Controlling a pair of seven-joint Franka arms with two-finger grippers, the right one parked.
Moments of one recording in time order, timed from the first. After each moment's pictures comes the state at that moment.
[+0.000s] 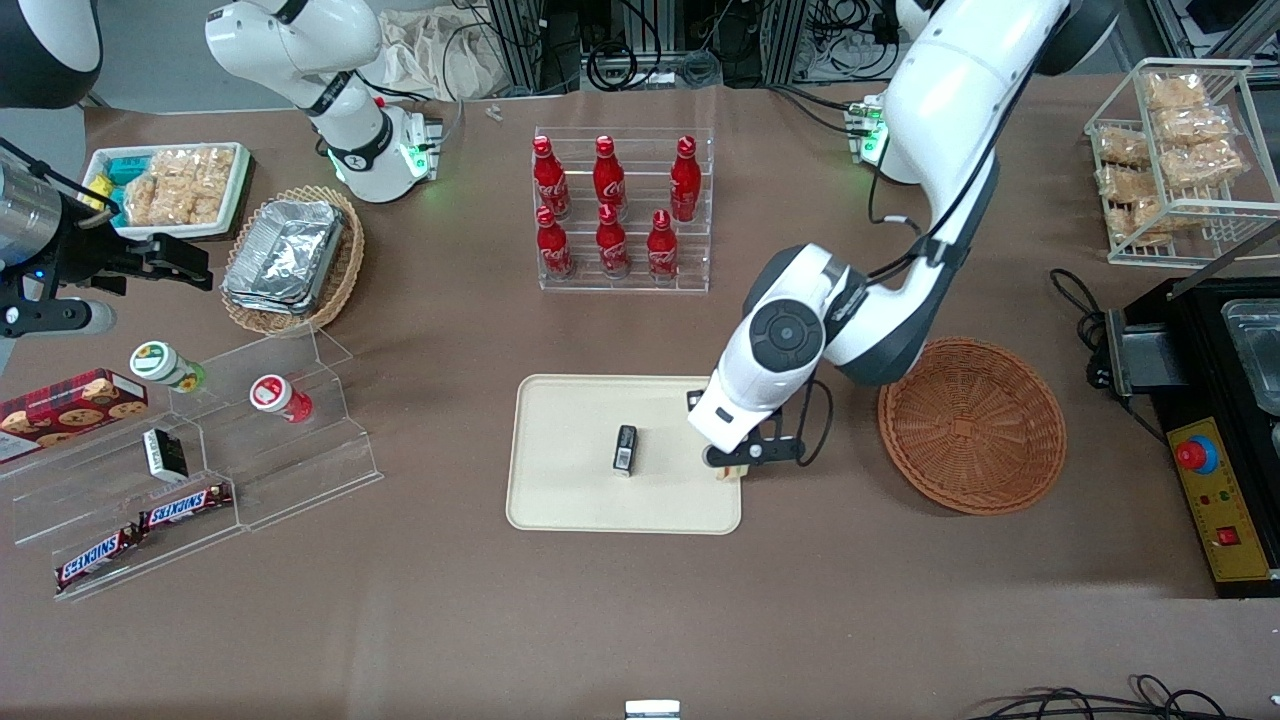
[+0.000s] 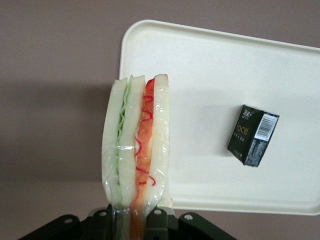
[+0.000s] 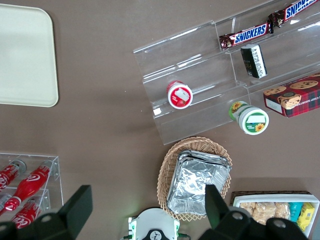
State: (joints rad) arm -0.38 0.67 -0.26 -1.48 0.05 2.14 -0.70
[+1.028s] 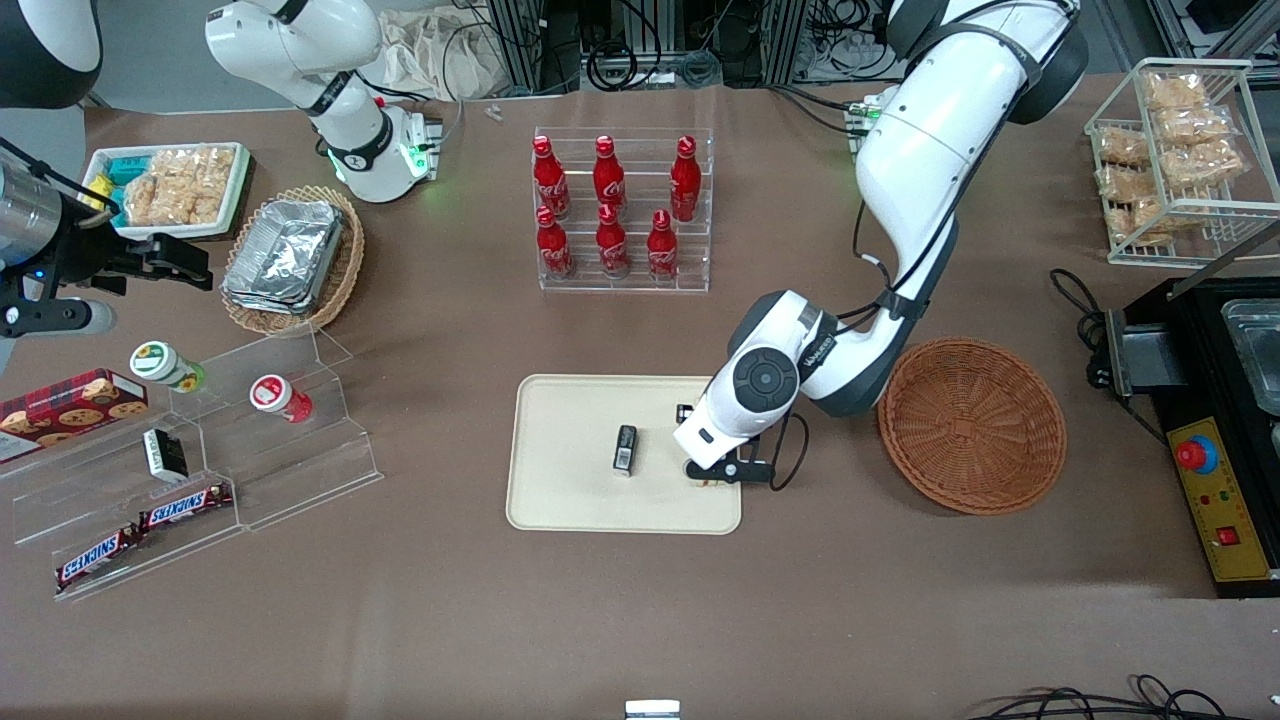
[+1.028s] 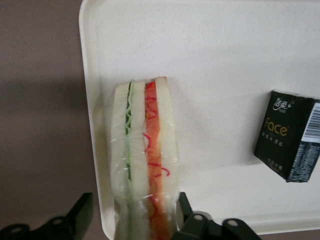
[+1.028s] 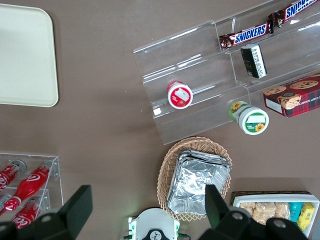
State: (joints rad) arm -0.39 0.78 -0.26 -1.46 0.05 2.19 -0.57
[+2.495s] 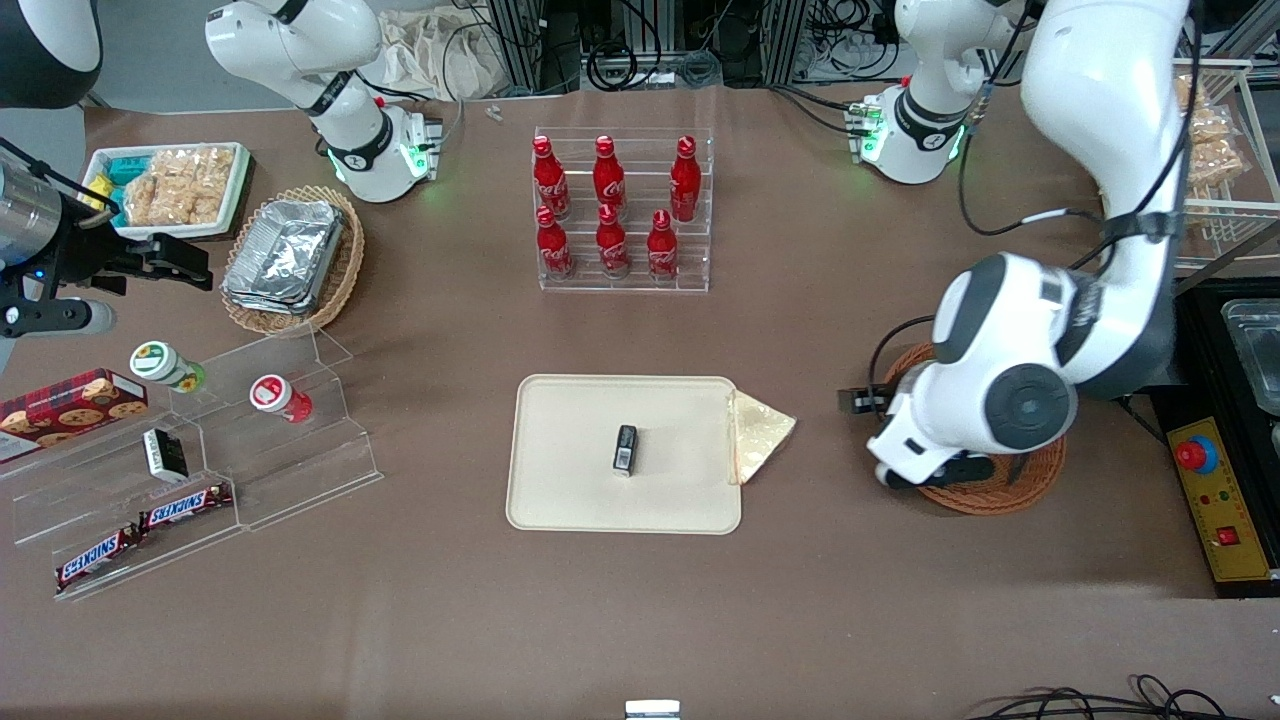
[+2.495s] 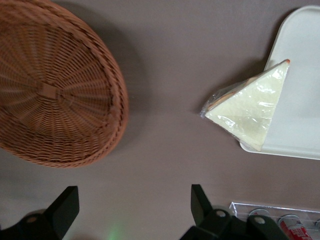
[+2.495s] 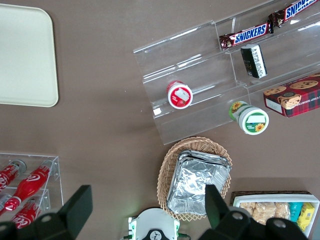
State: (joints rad) arm -0.09 0.49 -0.24 -1.40 0.02 1.58 -0.41
